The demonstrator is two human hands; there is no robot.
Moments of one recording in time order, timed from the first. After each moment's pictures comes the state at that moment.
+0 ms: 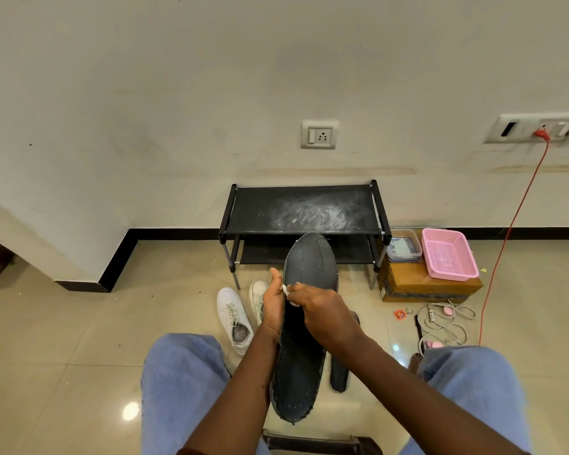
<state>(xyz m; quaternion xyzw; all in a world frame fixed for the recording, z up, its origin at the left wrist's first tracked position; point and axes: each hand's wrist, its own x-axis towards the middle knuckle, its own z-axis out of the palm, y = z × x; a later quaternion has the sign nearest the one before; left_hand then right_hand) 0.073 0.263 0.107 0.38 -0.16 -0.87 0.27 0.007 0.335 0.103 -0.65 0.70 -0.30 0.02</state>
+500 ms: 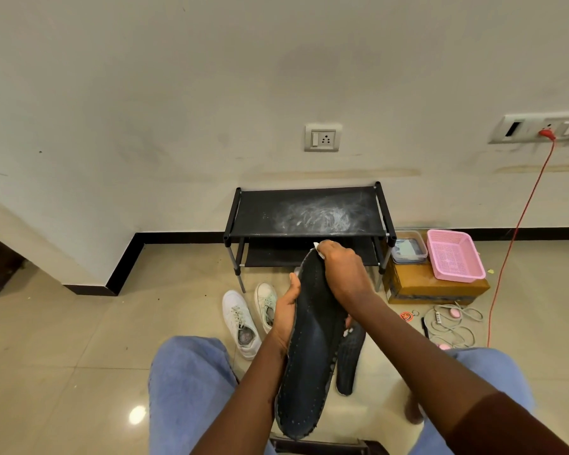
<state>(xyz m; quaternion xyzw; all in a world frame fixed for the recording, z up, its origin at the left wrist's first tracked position) 0.074 0.283 0.108 0.33 -0.21 -0.90 0.20 -0.044 0.295 0.117 -0.53 0.82 -0.21 0.04</state>
